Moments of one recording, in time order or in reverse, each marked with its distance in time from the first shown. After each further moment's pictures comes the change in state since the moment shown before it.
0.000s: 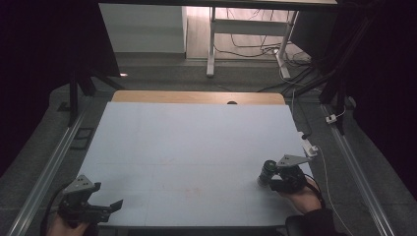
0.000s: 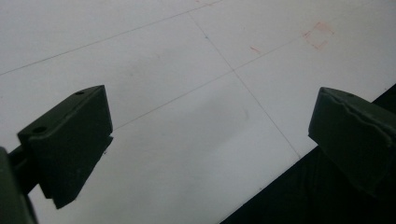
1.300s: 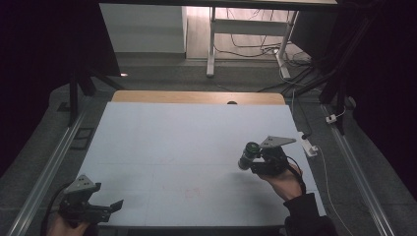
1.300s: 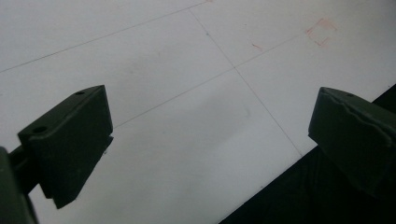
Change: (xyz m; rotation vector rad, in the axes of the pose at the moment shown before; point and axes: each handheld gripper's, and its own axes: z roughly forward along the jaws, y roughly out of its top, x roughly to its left) left arm 0.000 0.000 0.001 0.014 0.005 -0.001; right arm 0.024 0.077 0.012 -0.102 0.062 0.027
